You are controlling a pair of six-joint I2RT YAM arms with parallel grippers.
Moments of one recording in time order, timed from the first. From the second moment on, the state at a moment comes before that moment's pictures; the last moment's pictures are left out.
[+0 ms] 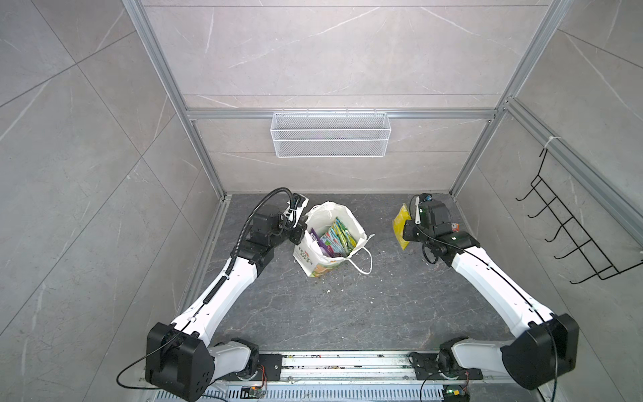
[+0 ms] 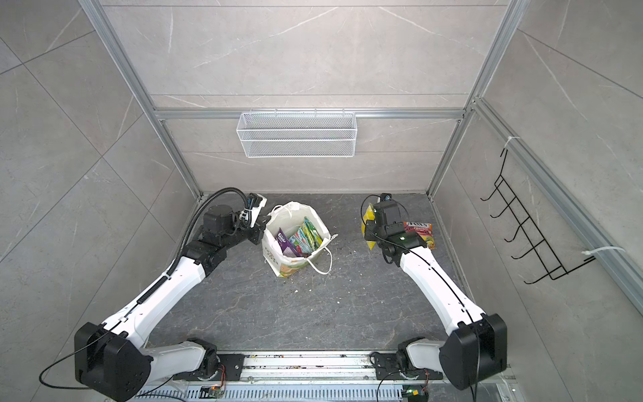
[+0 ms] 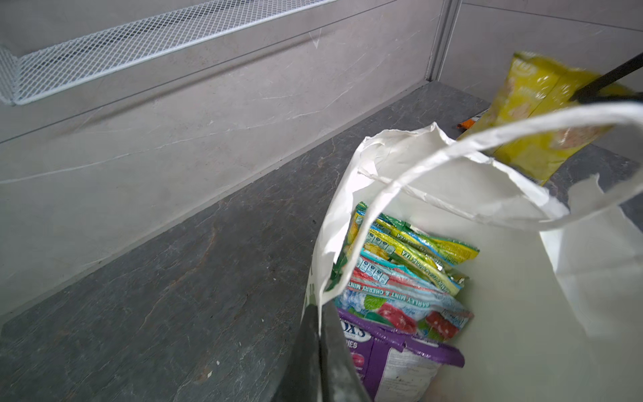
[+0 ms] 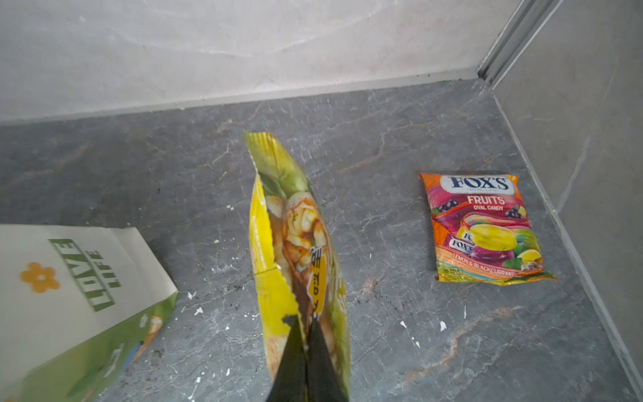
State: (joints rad) left arm -0.38 1.27 1.06 -0.18 0.28 0.22; right arm 0.30 1.35 1.15 -0.53 0.24 0.25
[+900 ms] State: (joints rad) left arm -0.38 1.17 1.04 -0.05 0.39 0.12; right arm 0.29 1.86 1.46 -0.63 0.69 0.17
